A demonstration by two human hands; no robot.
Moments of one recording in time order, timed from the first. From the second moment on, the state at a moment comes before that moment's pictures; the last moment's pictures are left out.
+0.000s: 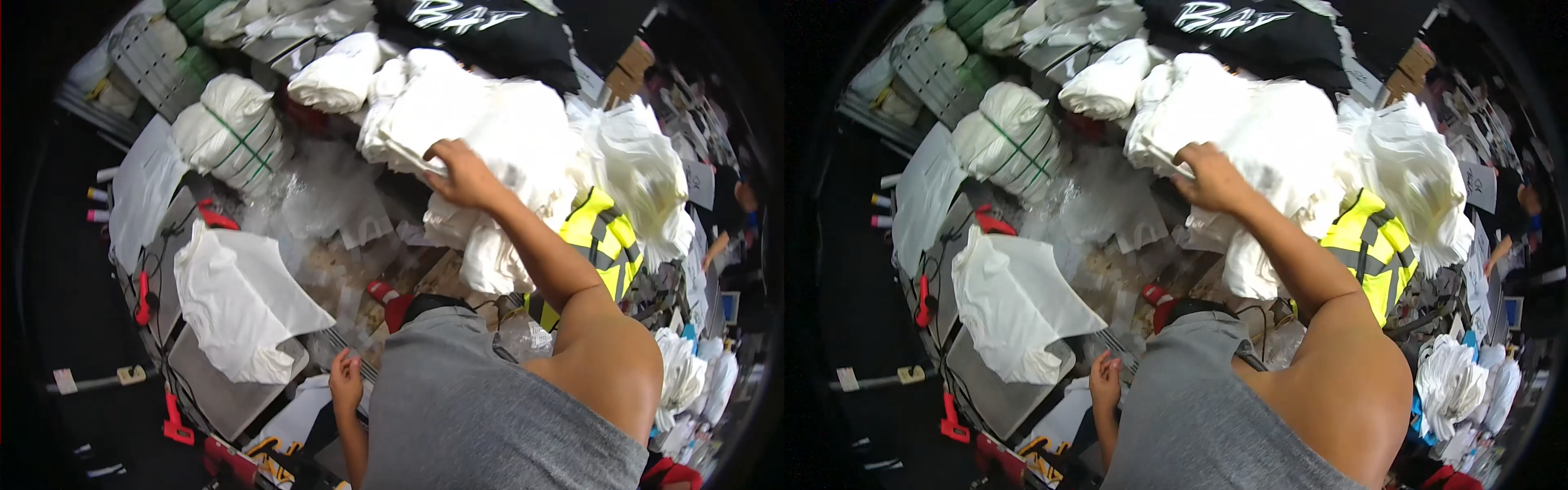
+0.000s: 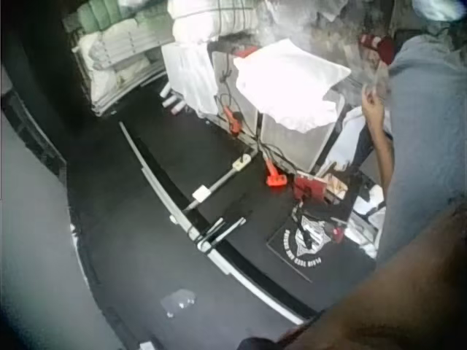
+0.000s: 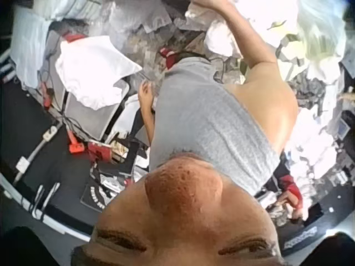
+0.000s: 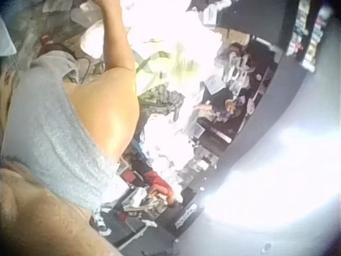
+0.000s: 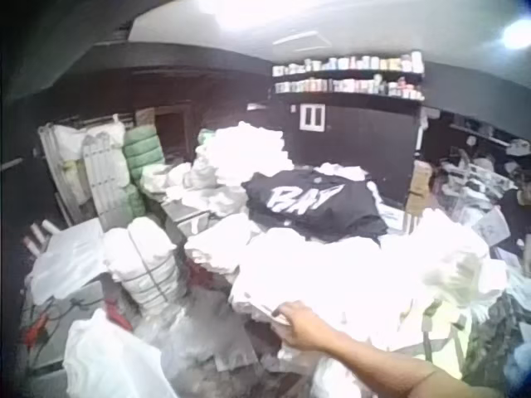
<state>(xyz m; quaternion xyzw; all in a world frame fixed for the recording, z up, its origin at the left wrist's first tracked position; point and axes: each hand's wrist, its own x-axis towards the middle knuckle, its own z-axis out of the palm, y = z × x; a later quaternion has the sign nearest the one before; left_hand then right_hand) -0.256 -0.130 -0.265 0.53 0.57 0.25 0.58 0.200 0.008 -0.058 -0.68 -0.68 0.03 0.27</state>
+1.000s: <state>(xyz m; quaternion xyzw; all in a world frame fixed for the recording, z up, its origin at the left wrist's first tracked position) -0.236 -0.121 -0.287 0.66 0.58 0.19 0.43 0.299 -0.102 -0.038 -0.72 -0.68 0.08 0.12</state>
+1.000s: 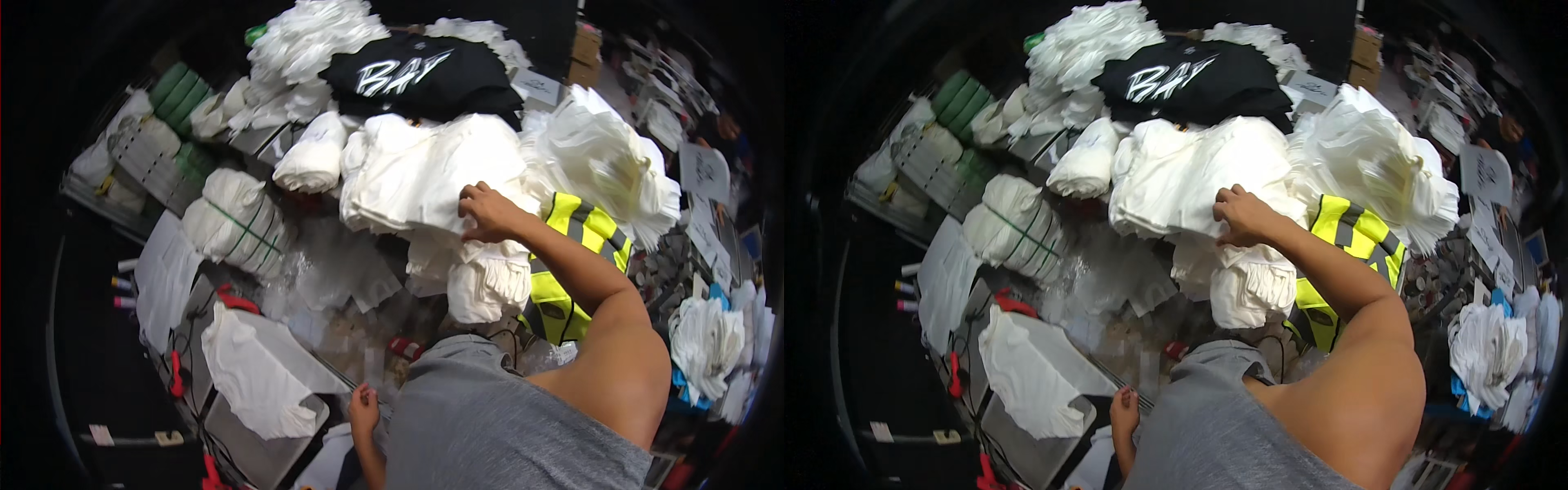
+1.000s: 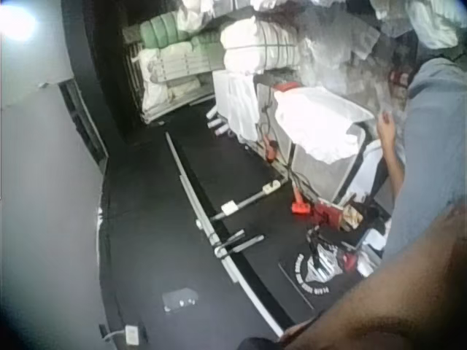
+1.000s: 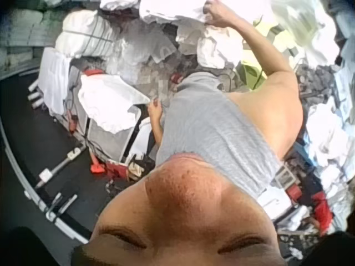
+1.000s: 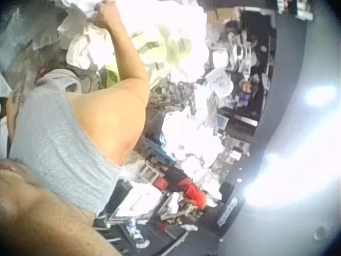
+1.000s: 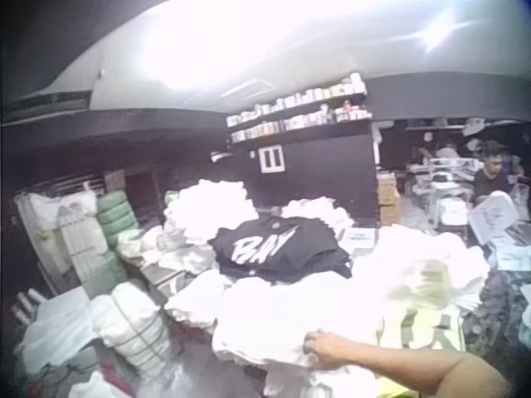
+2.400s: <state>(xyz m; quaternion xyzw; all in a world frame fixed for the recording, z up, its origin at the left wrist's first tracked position) -0.210 -0.141 -0.037 0.63 0.46 0.56 0.29 0.090 -0.033 0.067 -0.22 -0.87 0.44 -0.05</state>
